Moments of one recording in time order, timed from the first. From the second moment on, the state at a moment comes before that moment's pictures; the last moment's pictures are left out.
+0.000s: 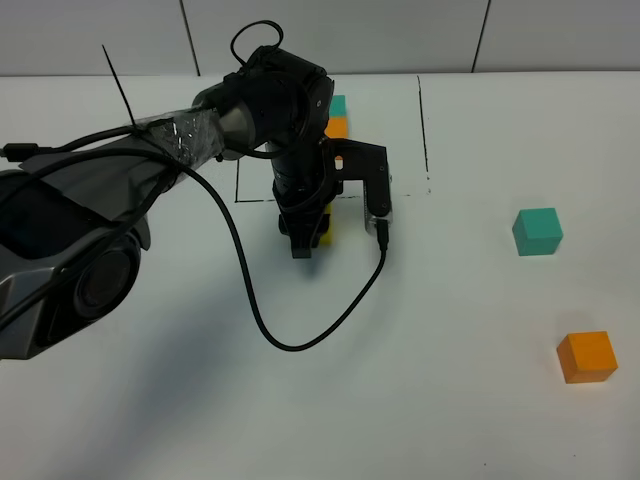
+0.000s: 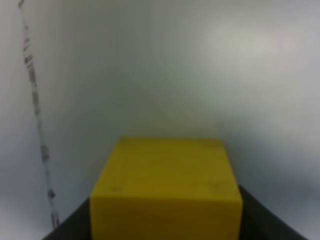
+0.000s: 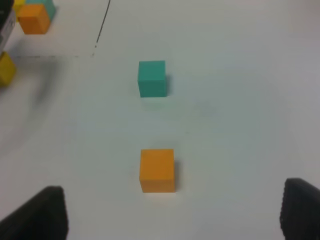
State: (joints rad) left arm -0.58 2.45 -2.01 -0.02 1.03 0.99; right arm 0.04 0.01 -0.50 0.02 1.07 -0.02
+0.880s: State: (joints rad) left arm -0.47 2.17 -1.95 -0.03 1.04 0.75; right arm 0.04 0.01 -0.50 0.02 1.07 -0.02
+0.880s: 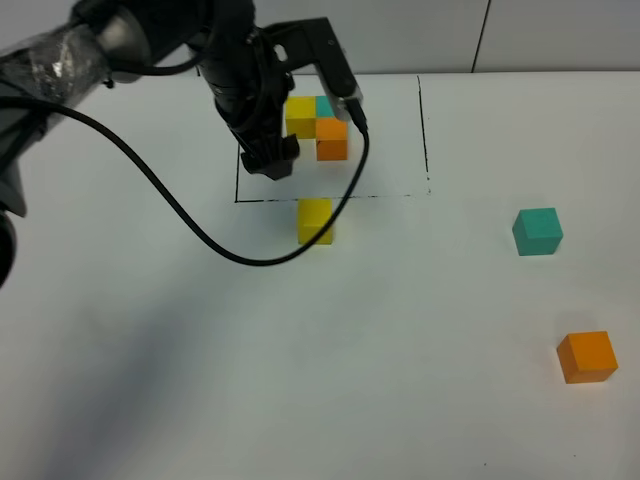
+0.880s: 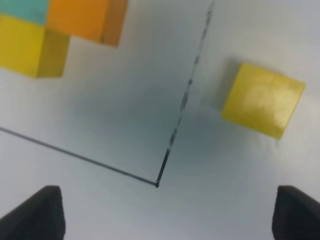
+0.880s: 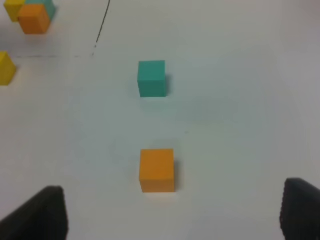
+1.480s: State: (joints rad) left arm -0.05 1.75 -1.45 -0.07 0.89 0.50; right arm 0.04 0.01 -0.50 0.02 1.07 -0.02
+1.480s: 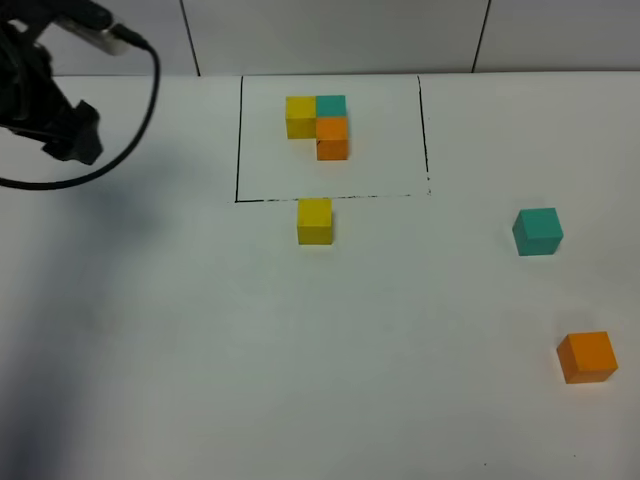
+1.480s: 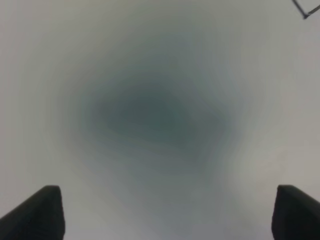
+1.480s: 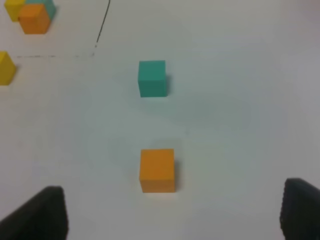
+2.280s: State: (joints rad) left arm 0.03 0.87 -0.93 0.09 1.03 0.09; right arm 0.04 0.01 -0.50 0.02 1.07 -0.02
